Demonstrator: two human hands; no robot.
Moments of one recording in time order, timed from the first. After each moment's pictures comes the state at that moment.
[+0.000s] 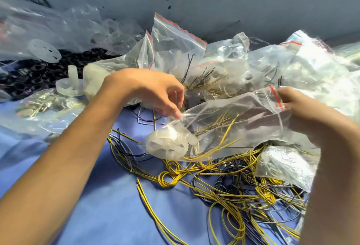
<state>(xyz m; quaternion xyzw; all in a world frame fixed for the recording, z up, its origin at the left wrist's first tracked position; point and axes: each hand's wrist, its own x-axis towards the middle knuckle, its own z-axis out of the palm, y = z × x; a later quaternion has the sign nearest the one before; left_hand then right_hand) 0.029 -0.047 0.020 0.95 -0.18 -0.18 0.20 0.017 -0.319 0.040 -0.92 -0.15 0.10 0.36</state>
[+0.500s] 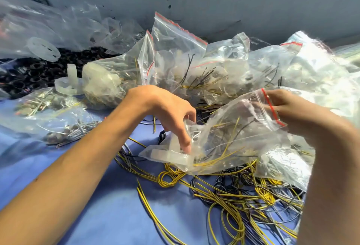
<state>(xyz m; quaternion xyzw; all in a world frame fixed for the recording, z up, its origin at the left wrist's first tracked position) 0.024 -0.084 0.004 0.94 -0.18 -0.27 0.08 0.011 -0.310 0.041 -0.92 -0.21 0.08 0.31</state>
